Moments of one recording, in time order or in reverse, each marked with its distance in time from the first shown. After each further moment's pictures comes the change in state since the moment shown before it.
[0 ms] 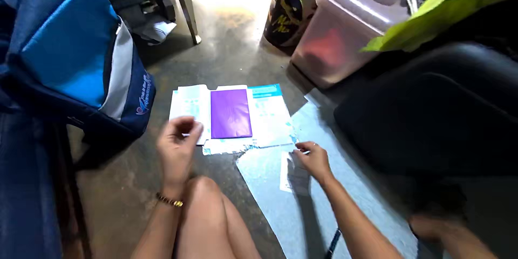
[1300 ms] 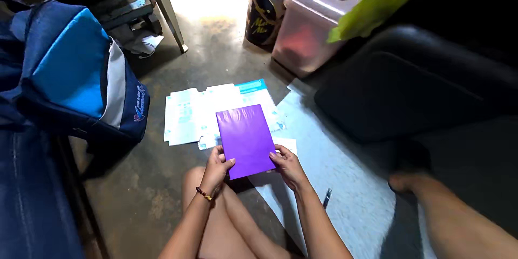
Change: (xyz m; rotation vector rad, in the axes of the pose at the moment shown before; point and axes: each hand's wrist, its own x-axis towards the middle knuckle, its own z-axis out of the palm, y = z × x) left_hand -0.073 -0.038 0.052 -0.251 -0.440 -0.799; right_hand -0.095 -0.048 0.039 1.062 -0.034 0.255
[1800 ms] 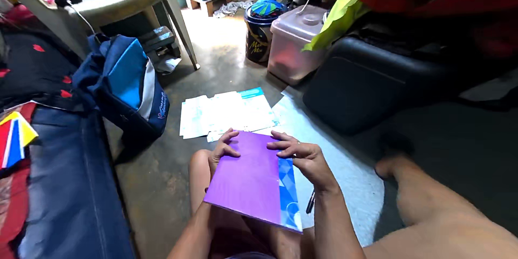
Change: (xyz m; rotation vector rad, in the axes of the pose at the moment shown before) left_hand -0.085 0.011 -0.007 0.188 -0.360 1.112; right_hand -0.104 -0.056 -0.028 -0.300 -0.409 -0.983
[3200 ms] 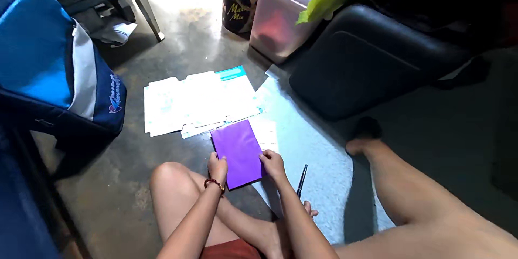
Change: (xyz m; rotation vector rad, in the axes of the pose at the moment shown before) left_hand -0.022 -0.137 0.056 0.317 0.353 -1.431; right_hand -0.036 0.135 0.027 -0.442 0.234 1.252
